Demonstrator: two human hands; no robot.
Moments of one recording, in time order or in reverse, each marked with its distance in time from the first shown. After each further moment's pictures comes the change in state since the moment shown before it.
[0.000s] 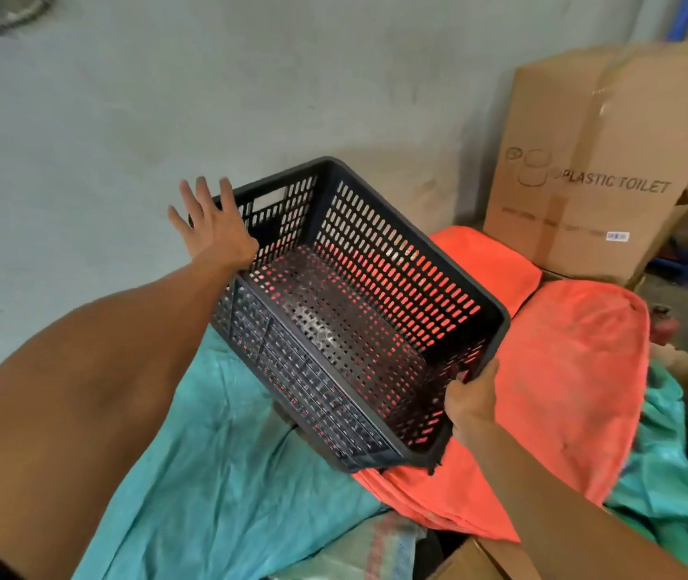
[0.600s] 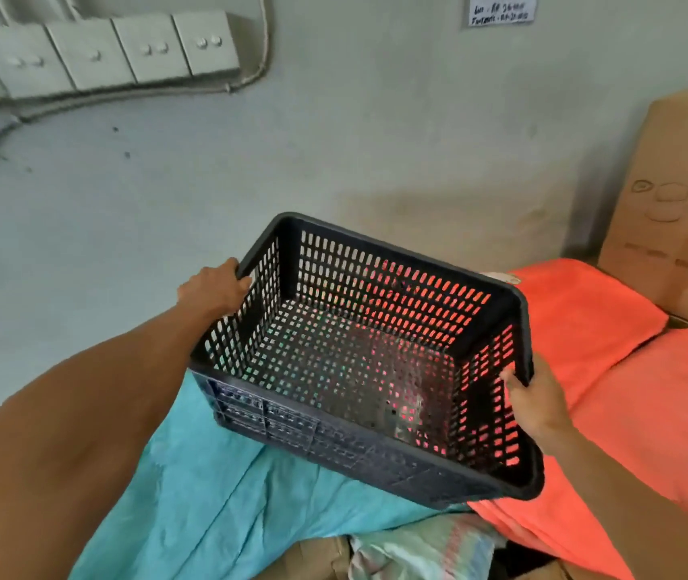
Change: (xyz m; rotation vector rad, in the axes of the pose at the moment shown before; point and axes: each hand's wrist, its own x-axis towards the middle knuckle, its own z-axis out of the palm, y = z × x) left_hand -0.104 -0.215 -0.084 0.027 -0.206 -0.138; right_hand -0.056 -0.022 -0.002 -0.213 -0.321 -0.452
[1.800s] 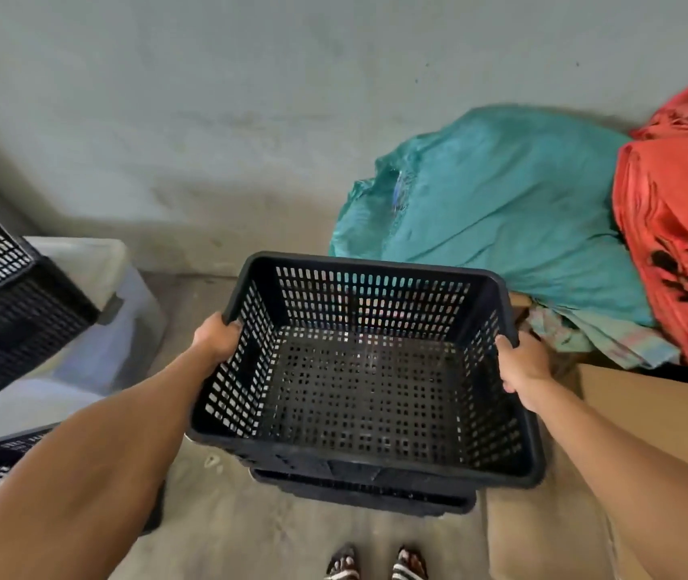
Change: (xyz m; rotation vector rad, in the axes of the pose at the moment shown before) left_hand -0.606 -0.419 0.124 -0.550 -0.202 -0.951; right_hand -0.449 0.028 0.136 -0.276 -0.684 0.195
